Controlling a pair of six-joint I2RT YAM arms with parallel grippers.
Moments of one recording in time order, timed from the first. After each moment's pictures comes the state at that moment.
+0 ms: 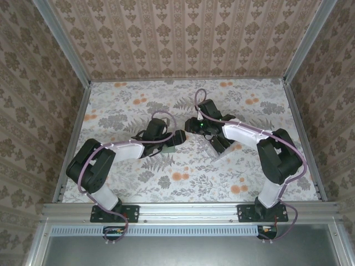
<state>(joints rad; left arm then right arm) -0.65 1.64 0.76 0.15 0.17 -0.71 0.53 1.75 1.16 -0.24 -0.21 0.64</state>
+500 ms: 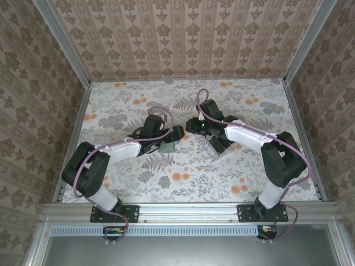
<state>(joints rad) -0.61 1.57 0.79 0.10 0.19 -0.71 0.54 1.71 1.14 -0.25 -0.22 0.66</state>
